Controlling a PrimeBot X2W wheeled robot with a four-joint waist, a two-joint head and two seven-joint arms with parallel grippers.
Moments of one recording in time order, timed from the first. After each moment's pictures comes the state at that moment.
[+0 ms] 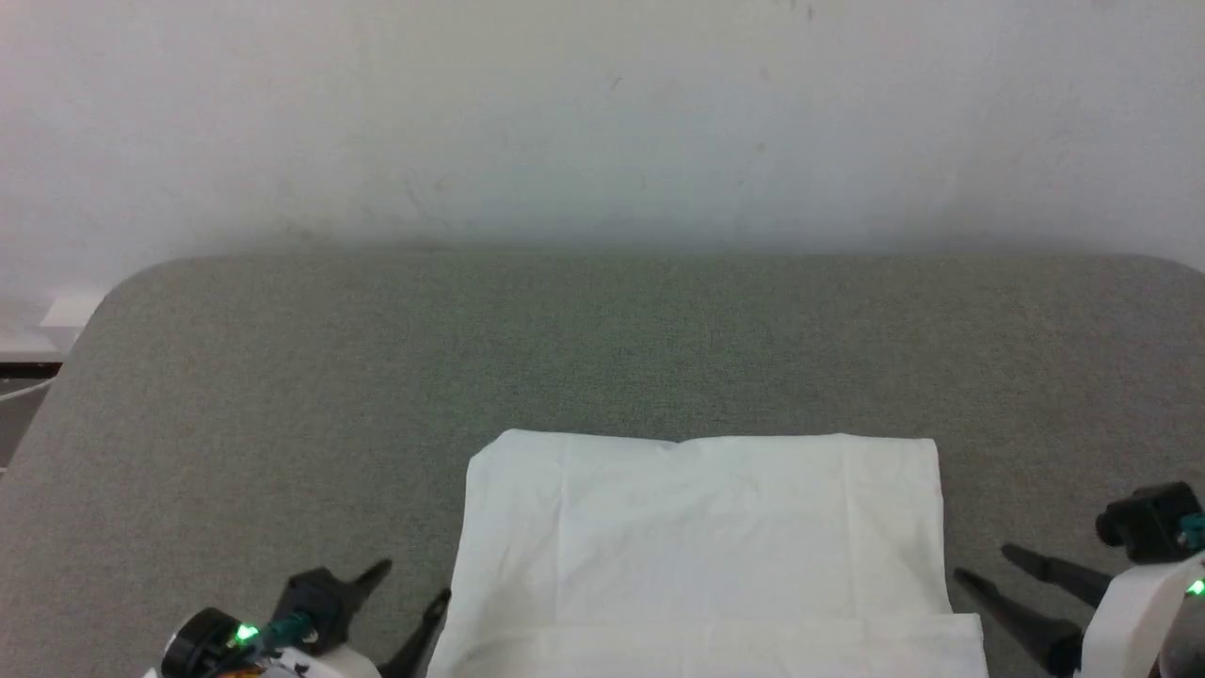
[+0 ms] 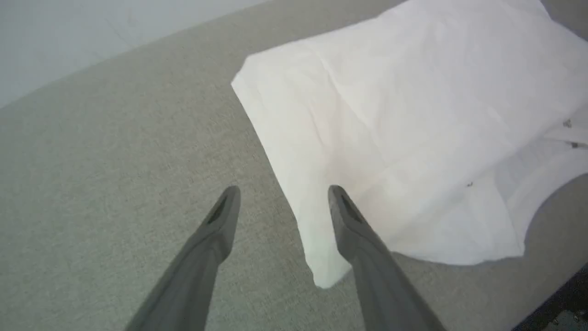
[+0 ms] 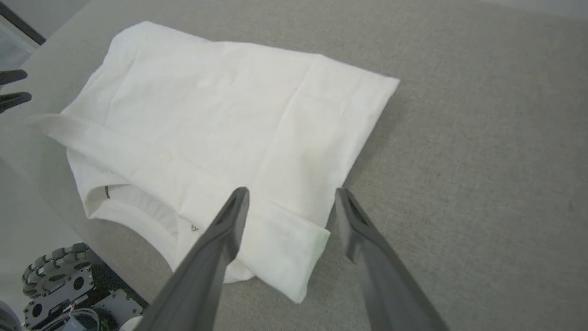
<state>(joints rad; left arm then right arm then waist) -0.18 0.75 -0.95 0.11 -0.68 0.15 -0.06 -0.02 -0.80 0.53 0.03 0.91 0.13 0.23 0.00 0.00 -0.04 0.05</state>
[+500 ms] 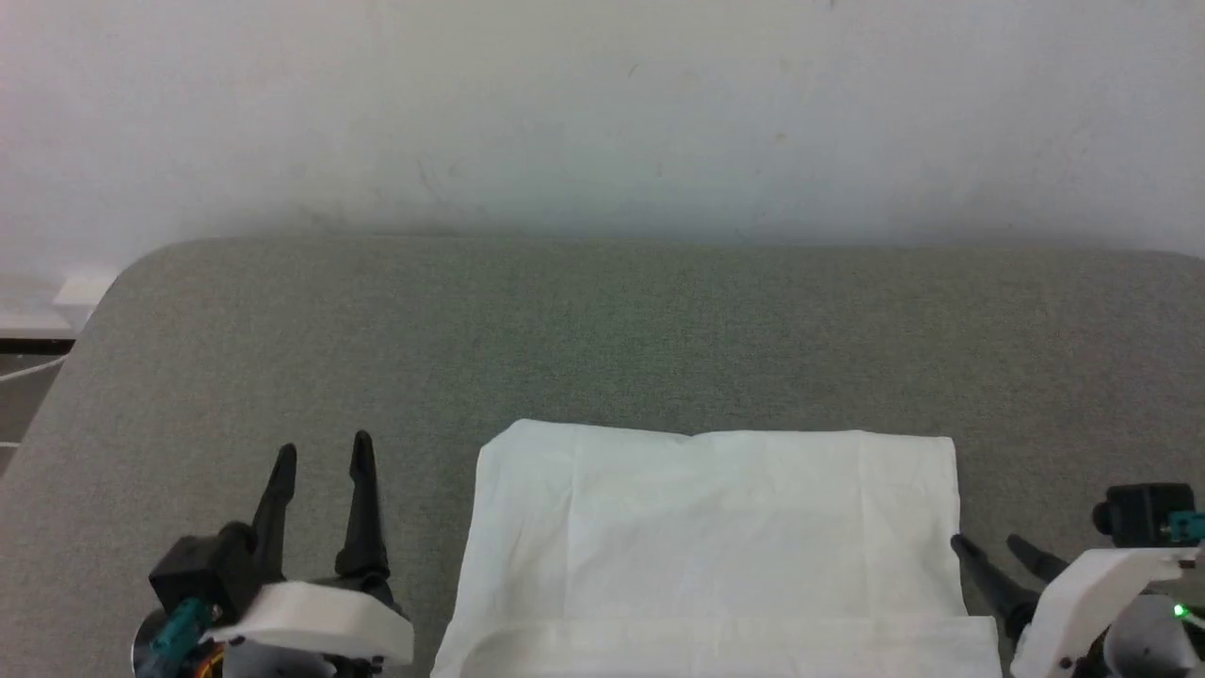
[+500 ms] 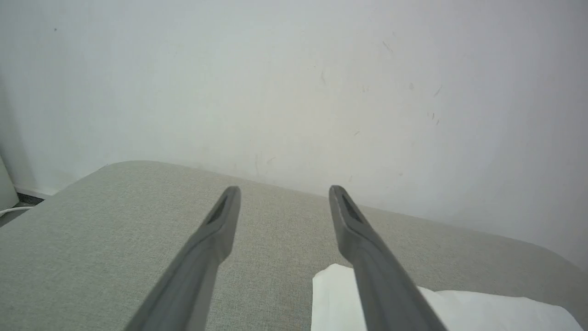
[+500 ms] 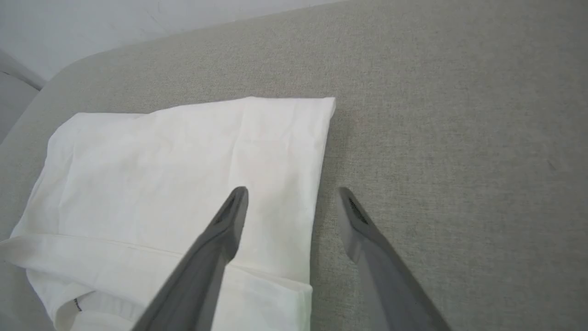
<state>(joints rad) -0.02 0.44 -0.39 -0.07 -0.68 0.37 -0.26 0.04 -0.37 0.04 0.11 0.62 0.13 0.40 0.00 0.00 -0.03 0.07</state>
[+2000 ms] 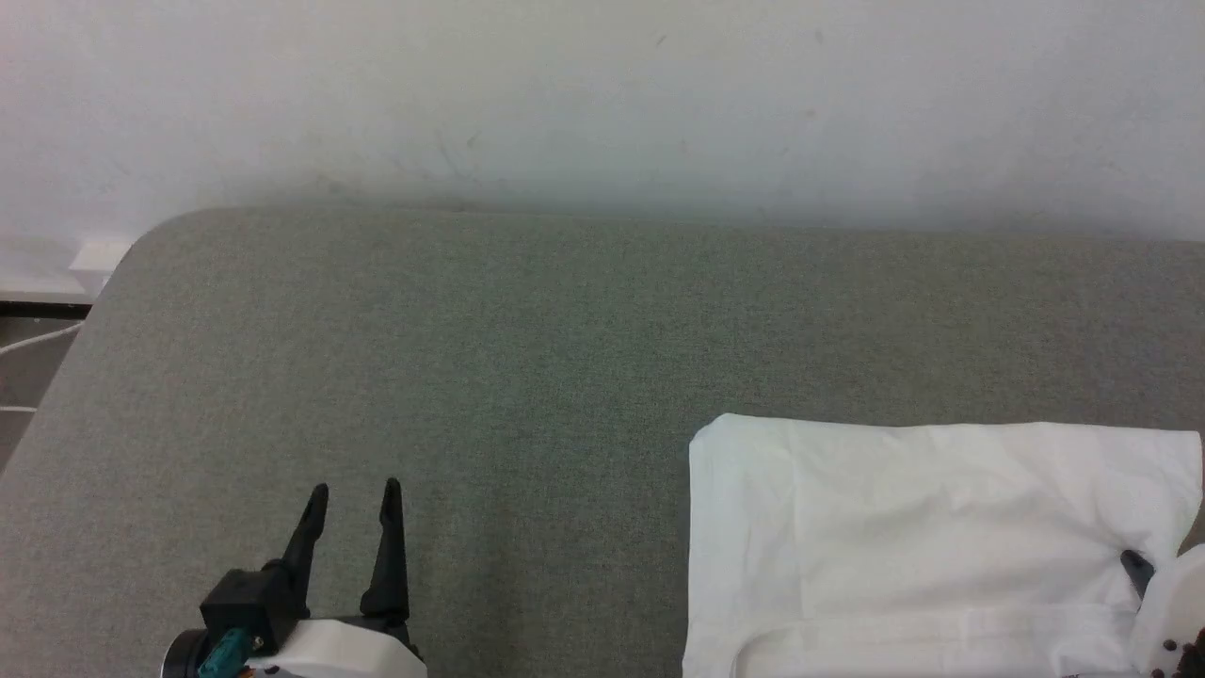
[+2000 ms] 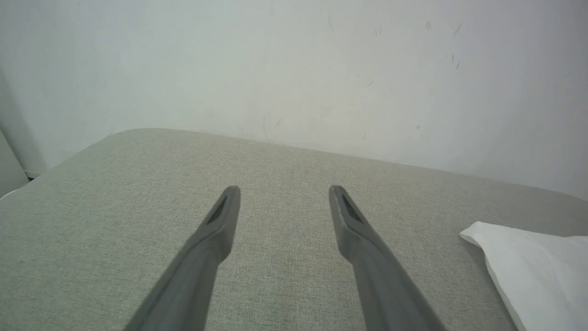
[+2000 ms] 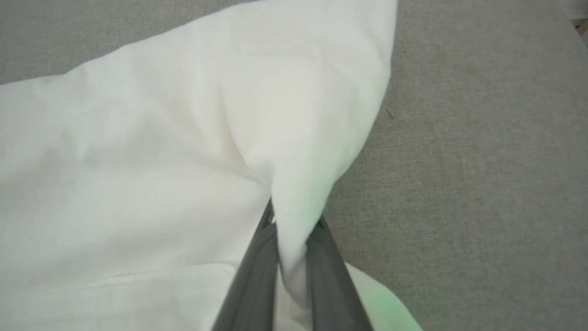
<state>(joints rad) 0.06 0.11 -0.05 0.13 -0.25 -0.01 -0.26 -0.05 -0.29 -0.25 0.35 0.34 0.13 0.46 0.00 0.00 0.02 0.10</state>
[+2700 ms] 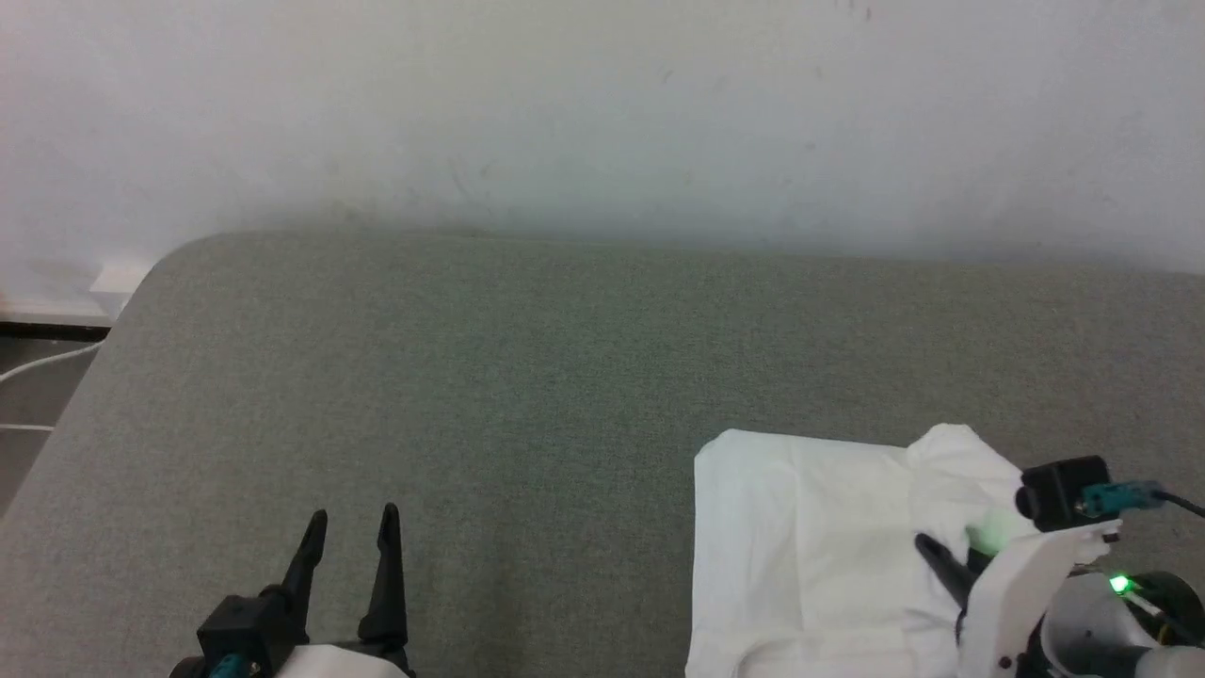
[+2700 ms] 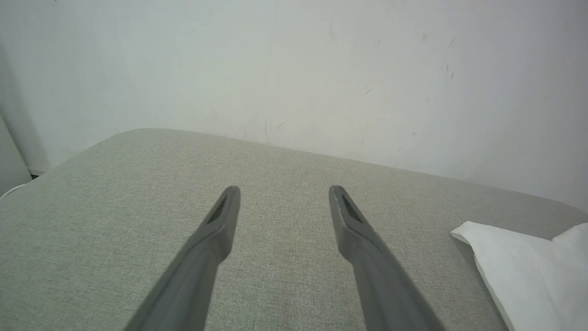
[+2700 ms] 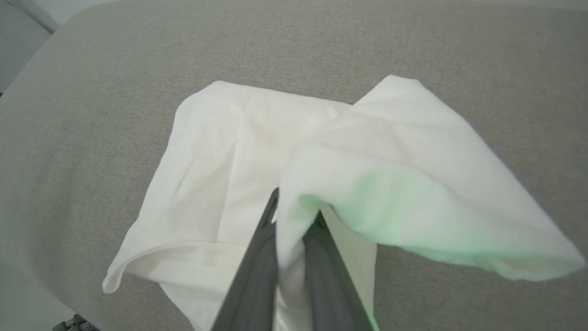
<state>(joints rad) 0.10 0.08 0.00 0.14 -0.23 -0.05 -0.26 0.06 -0.21 0.00 -0.07 0.42 0.13 0.64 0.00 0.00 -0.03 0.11</state>
